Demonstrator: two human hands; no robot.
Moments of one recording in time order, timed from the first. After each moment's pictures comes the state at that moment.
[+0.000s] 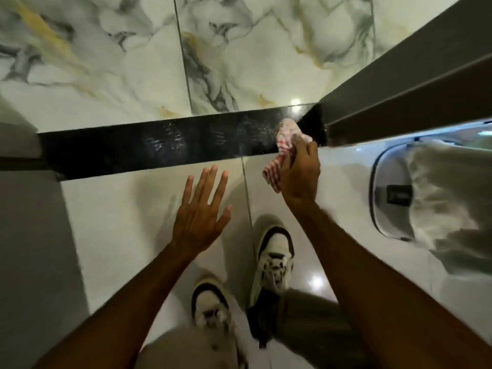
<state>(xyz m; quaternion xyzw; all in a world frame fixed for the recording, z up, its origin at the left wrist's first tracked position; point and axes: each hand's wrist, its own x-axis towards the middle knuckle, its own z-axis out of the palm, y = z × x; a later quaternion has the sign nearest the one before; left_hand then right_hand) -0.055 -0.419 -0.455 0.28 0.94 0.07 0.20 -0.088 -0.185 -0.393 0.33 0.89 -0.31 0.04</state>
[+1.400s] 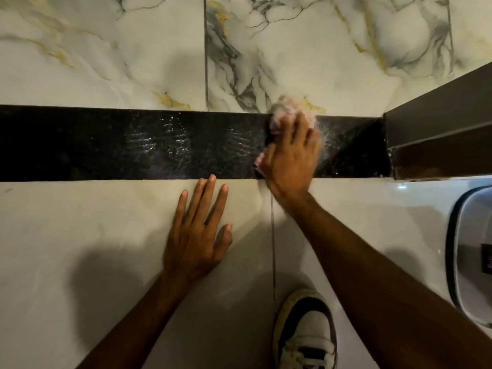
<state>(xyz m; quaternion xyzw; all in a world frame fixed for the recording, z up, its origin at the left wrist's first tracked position) -0.059 -0.444 -0.640 0.22 0.96 0.14 0.05 -0.168 -0.225 -0.611 0.15 0.99 -0.04 -0.01</state>
